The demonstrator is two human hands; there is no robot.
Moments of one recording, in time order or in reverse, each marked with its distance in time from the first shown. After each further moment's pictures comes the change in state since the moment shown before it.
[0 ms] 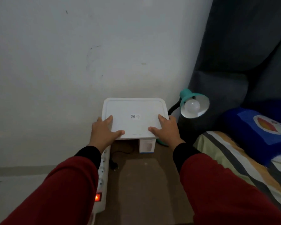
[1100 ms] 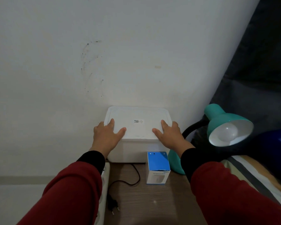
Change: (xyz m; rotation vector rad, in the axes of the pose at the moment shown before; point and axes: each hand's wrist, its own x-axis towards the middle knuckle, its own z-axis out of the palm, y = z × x) left_hand 0.135 -0.011 0.035 0.162 -0.078 -0.079; right_hand 0.142 -0.013 0.035 -0.192 -0.245 0.037
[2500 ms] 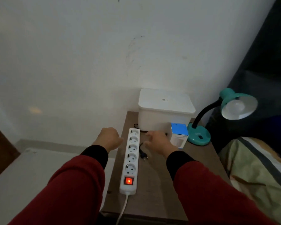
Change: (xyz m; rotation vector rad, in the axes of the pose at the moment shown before) left_hand -0.156 -0.106 -0.045 0.161 -0.134 -0.090; right_hand -0.164 -0.085 0.096 -0.054 -0.094 -0.276
